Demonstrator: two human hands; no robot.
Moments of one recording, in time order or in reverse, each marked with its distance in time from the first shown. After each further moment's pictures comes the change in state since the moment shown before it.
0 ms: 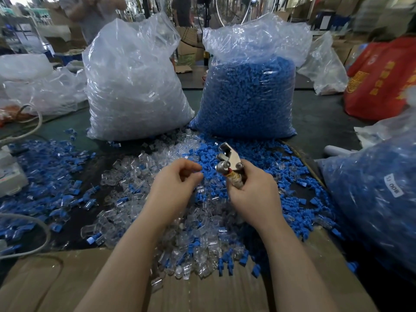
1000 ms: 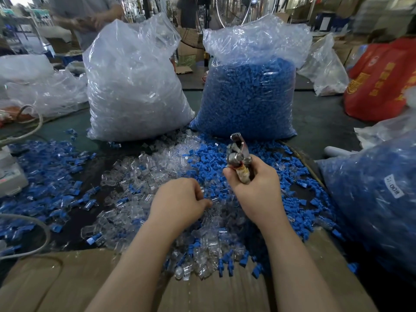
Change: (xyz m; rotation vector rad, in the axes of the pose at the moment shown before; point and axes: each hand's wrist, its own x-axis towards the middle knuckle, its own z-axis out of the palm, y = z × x) left_hand -0.005 0.001 0.009 0.688 -0.128 0.031; right_hand 0.004 -0.003 0.000 0.371 0.066 0.038
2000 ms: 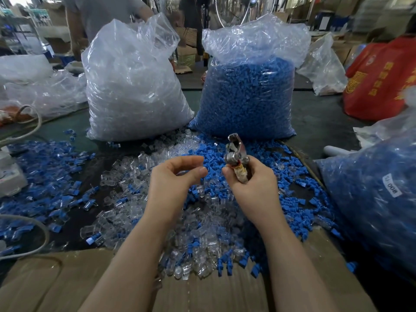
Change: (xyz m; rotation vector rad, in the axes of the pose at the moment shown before) left_hand -0.002 0.003 -0.010 -1.151 0.205 -0.054; right_hand -0.001 0.000 0.001 -0.024 0.004 0.056
